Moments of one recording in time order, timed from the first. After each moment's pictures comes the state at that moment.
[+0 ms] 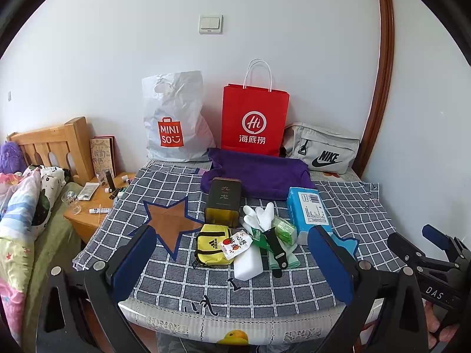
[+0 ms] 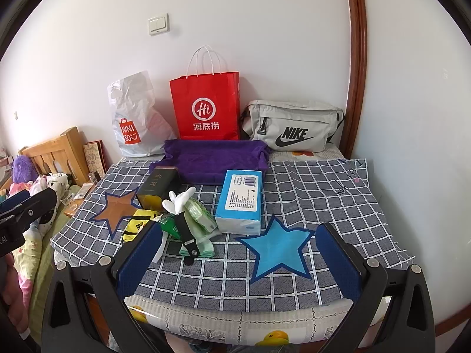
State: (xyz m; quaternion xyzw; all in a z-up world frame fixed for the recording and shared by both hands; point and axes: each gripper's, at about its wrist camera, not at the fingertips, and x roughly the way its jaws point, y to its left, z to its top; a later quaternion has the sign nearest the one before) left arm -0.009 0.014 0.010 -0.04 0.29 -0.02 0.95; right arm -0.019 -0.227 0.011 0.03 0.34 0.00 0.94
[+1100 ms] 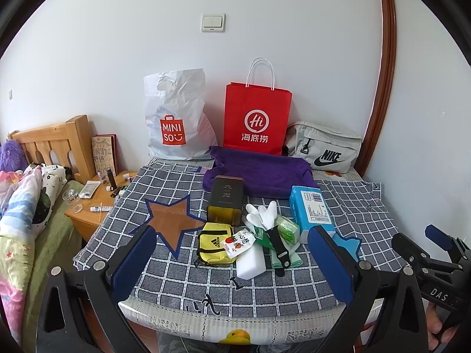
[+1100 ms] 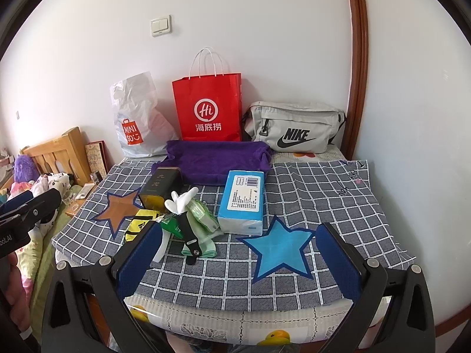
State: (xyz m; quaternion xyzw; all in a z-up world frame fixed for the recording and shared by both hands) left arm -0.011 0.015 0.009 -0.03 0.30 -0.02 0.95; right arm -0.021 -0.227 0.011 0.03 0.34 0.00 0.94
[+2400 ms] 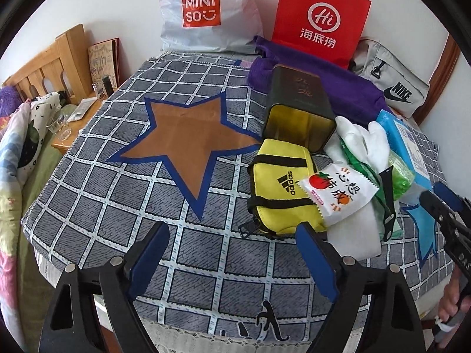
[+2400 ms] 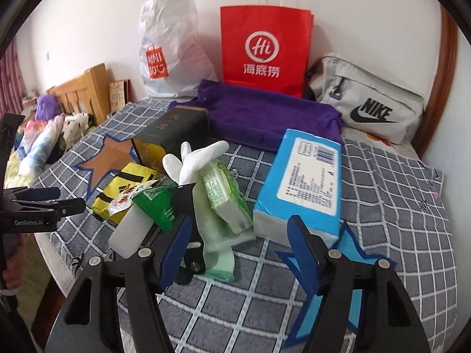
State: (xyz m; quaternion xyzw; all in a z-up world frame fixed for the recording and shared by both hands) left arm 0.118 0.079 -0.167 -0.06 0.49 0.03 0.87; right arm 0.117 -0.176 -0.135 -0.05 0.42 0.13 0.90
